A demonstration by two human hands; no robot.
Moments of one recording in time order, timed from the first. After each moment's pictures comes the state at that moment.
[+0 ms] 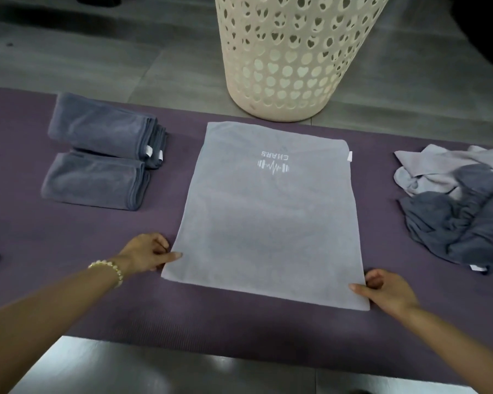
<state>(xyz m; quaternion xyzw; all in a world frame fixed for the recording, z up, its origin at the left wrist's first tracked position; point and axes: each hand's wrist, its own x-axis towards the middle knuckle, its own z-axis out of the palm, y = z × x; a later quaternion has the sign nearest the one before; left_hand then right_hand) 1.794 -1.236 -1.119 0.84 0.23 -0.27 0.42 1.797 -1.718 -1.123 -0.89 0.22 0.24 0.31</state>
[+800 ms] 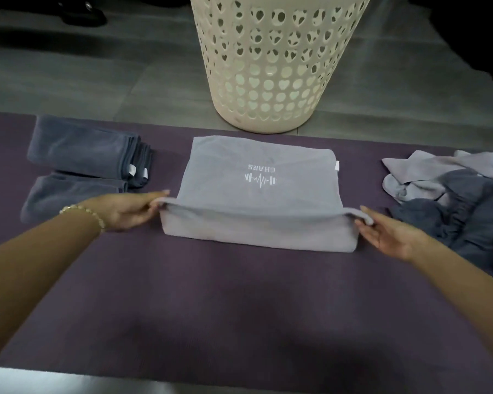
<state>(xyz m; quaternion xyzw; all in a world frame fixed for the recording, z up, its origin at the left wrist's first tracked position) 1.903 -1.249 -1.036 0.59 0.35 -0.25 0.68 1.914 -1.715 -1.053 -0.58 0.33 0.21 0.71</state>
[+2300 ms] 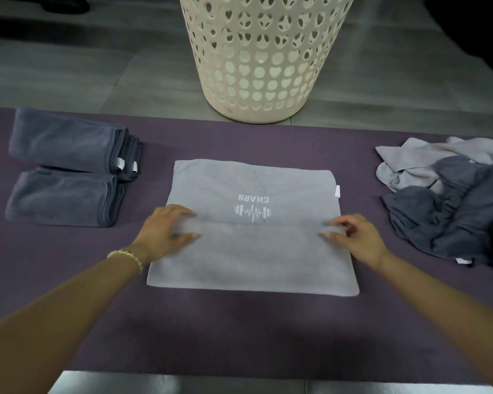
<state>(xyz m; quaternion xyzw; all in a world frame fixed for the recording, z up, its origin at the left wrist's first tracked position) 1.863 -1.285 -1.126 0.96 -0.04 -0.08 0.27 1.883 -1.706 -1.115 -0.91 0.04 0.09 0.41</state>
